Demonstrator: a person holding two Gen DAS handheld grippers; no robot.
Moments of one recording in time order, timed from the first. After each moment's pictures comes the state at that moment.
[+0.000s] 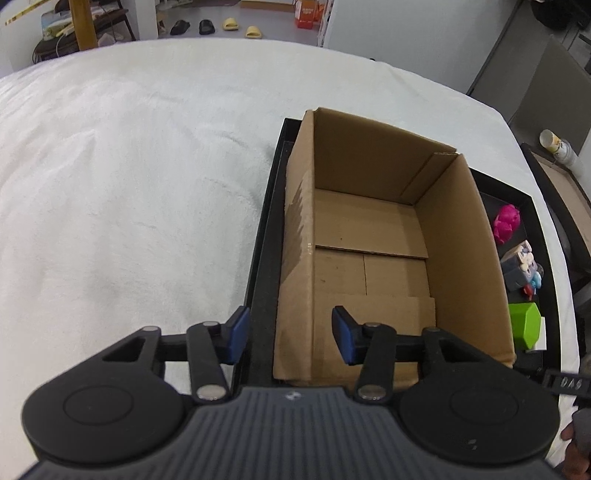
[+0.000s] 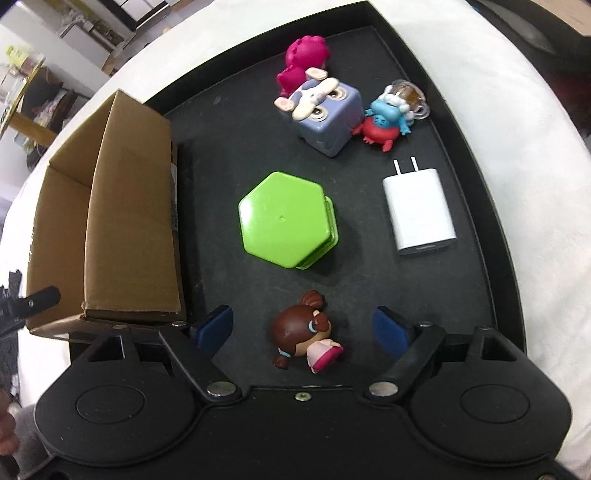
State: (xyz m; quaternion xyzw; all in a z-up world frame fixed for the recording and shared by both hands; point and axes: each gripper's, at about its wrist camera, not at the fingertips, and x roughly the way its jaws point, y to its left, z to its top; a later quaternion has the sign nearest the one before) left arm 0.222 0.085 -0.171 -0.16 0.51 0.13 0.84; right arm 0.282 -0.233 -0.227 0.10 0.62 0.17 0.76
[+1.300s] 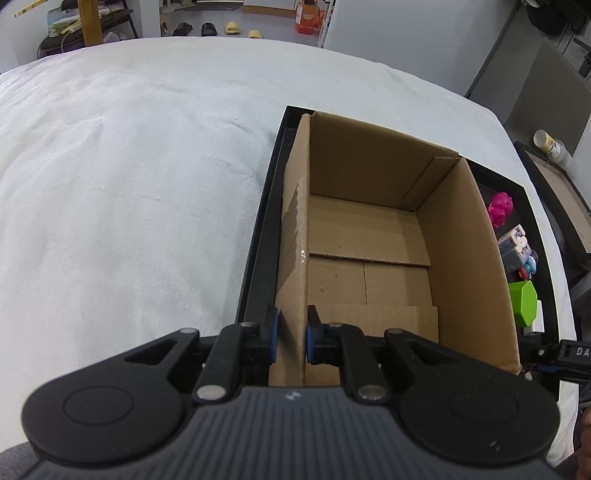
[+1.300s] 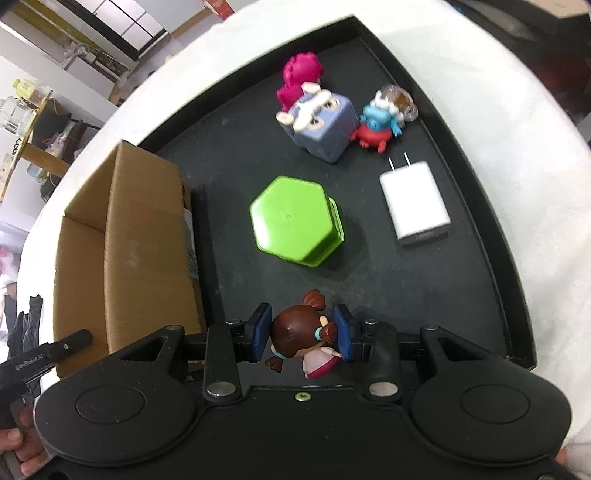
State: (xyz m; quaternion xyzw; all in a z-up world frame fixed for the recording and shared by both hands) left arm 0.188 0.075 -0.177 -0.16 0.50 0.13 0.84; right arm 0.270 -0.268 -0.215 0.15 0.59 0.17 0.77
